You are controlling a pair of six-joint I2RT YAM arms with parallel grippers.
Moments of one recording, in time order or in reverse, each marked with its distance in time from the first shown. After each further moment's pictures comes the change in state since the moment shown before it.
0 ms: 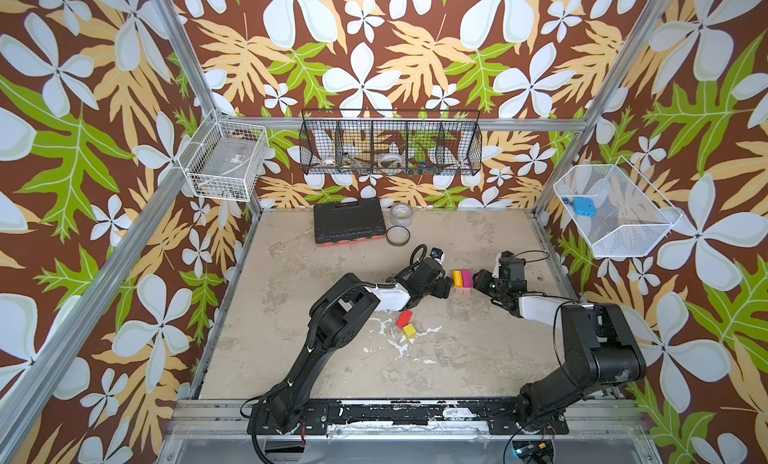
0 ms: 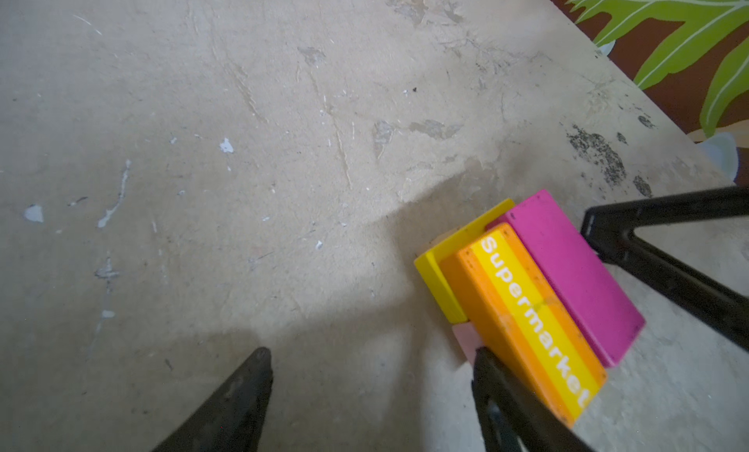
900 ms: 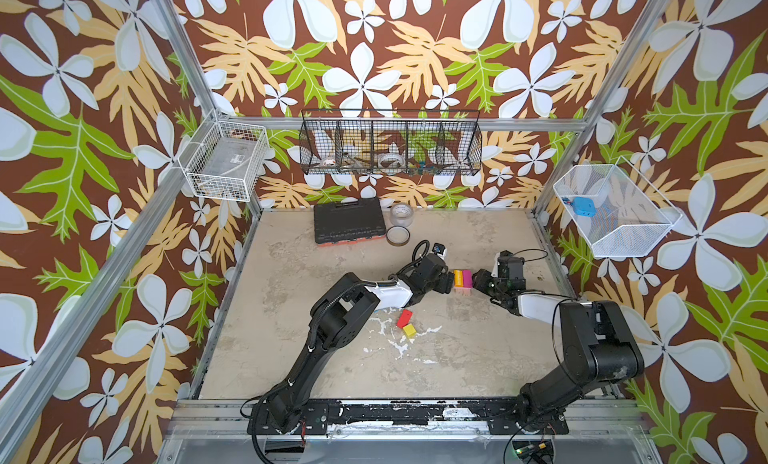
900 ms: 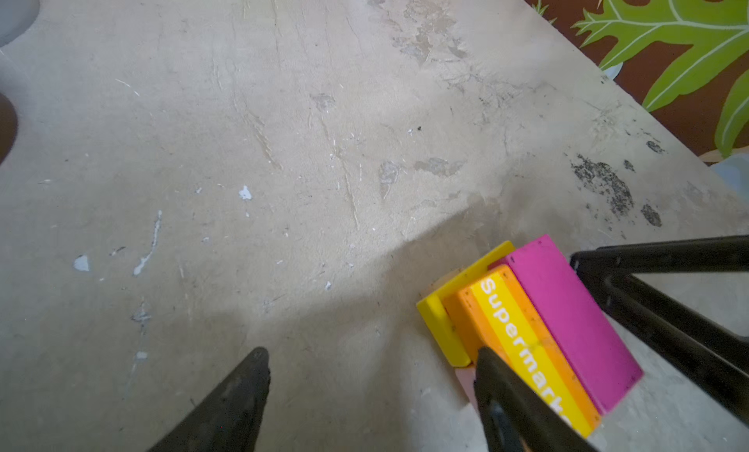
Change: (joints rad) left arm -0.002 0.008 0.062 -0.034 -0.054 0.026; right arm 0.006 0.017 0.019 -0.013 -0.008 -0.003
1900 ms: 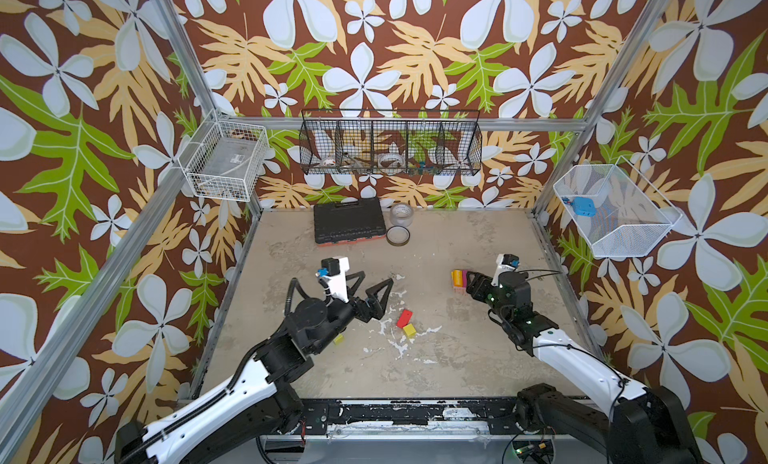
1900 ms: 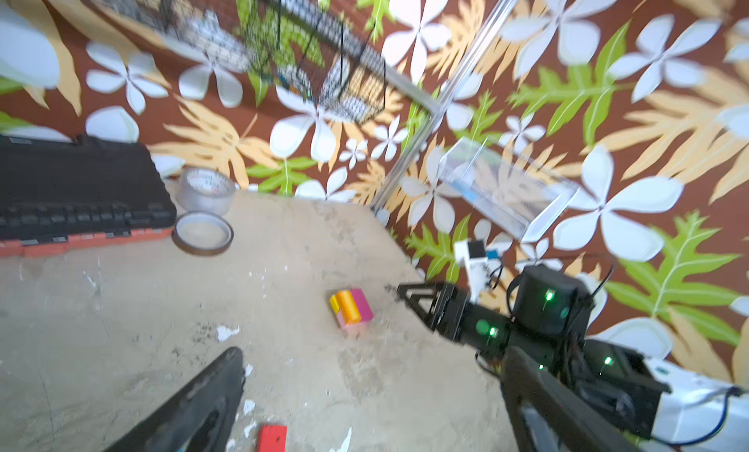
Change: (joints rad) left arm 0.003 -1.604 -0.904 -0.092 -0.080 -0.217; right arm 0.313 -0.559 -0.178 -0.074 0.219 0.076
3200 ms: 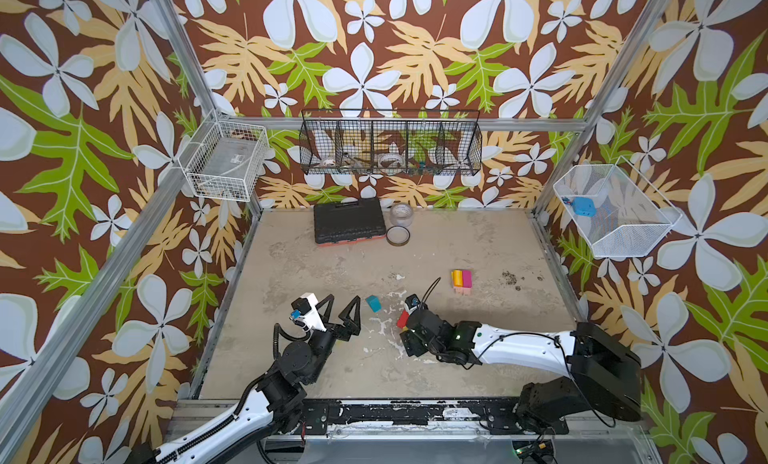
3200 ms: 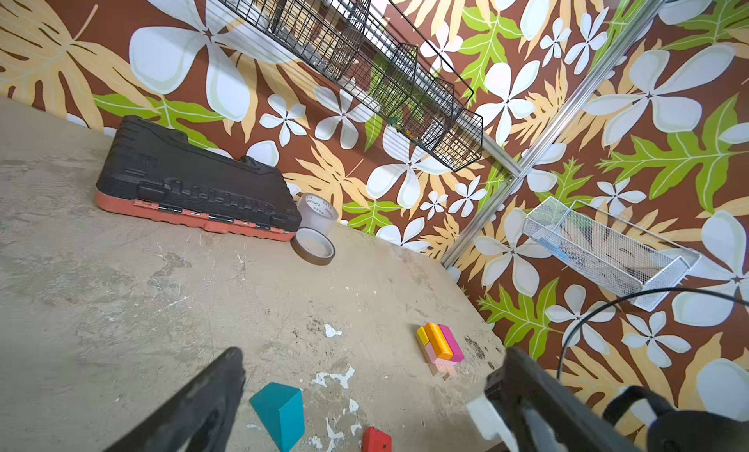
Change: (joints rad) left arm 0.022 -0.203 -0.521 0.376 -0.254 0.015; right arm 0.665 0.463 0.261 -0.357 0.155 -0.106
